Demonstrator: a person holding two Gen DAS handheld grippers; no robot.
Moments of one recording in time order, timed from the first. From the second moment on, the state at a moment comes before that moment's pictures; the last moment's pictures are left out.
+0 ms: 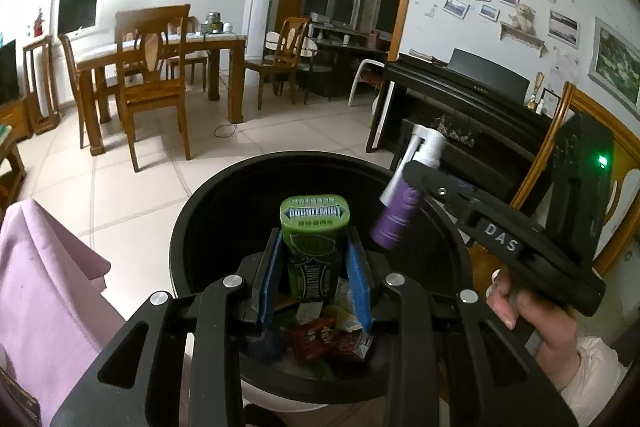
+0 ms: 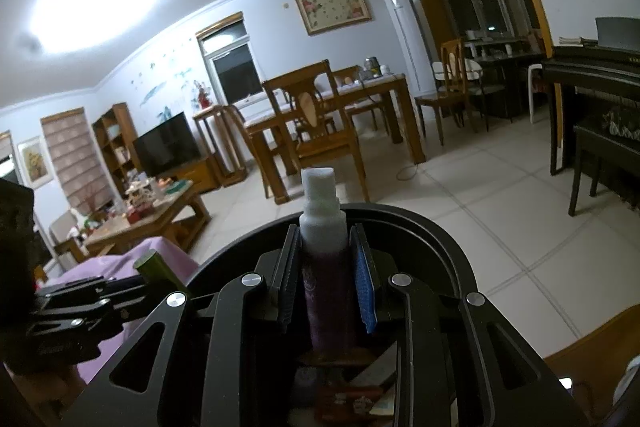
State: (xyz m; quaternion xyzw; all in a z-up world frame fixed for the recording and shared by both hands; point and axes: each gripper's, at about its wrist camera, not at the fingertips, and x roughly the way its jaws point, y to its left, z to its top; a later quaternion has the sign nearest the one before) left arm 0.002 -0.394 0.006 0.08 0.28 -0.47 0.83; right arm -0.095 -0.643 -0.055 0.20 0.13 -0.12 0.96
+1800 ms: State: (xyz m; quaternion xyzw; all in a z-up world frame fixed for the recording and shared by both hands) left arm 0.036 -0.079 -0.023 0.03 0.39 -0.18 0.90; right arm 0.003 -0.364 -0.016 0.07 0.26 0.18 0.95
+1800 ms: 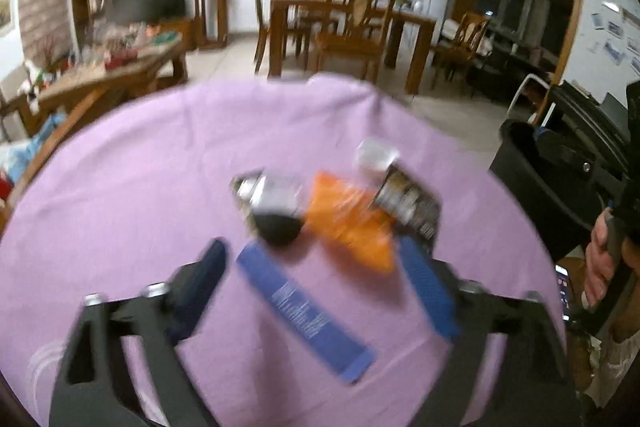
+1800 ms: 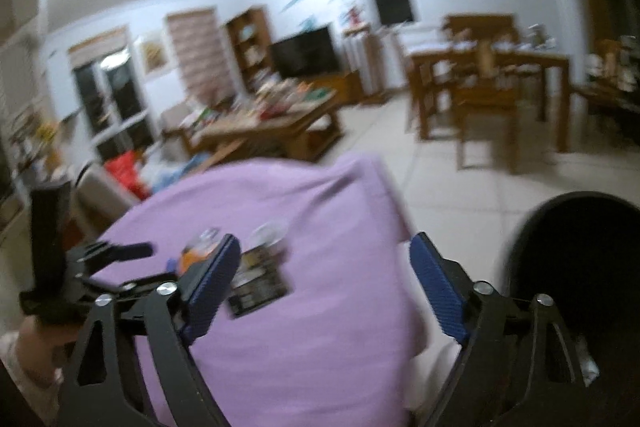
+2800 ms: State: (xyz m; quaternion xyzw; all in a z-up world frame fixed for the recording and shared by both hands) left arm 0.039 -0.030 -0.025 0.03 0.41 -0.16 0.90; right arm 0.023 -0.322 -0.017 0.06 0.33 0.23 0.91
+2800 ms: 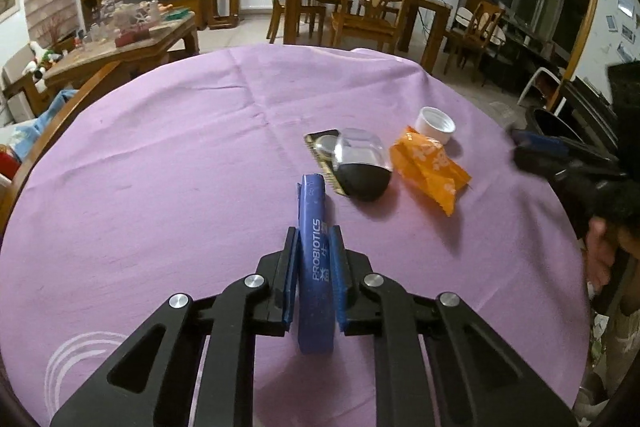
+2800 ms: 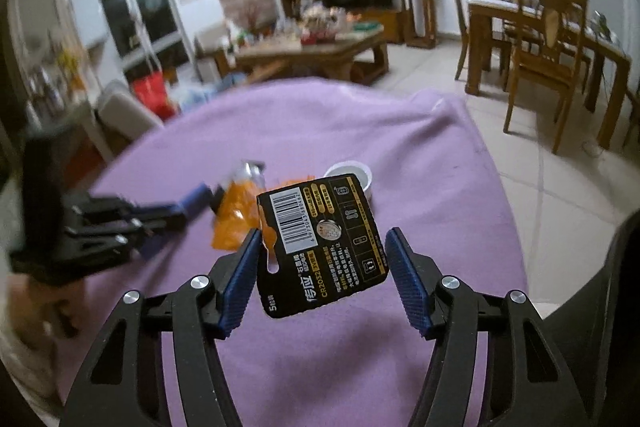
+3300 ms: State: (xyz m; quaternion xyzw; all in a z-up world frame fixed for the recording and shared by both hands) left arm 0.012 -0.092 0.041 0.01 0.29 -0.27 0.92; right arm -0.034 -0.457 0.013 0.19 0.20 0.14 0.95
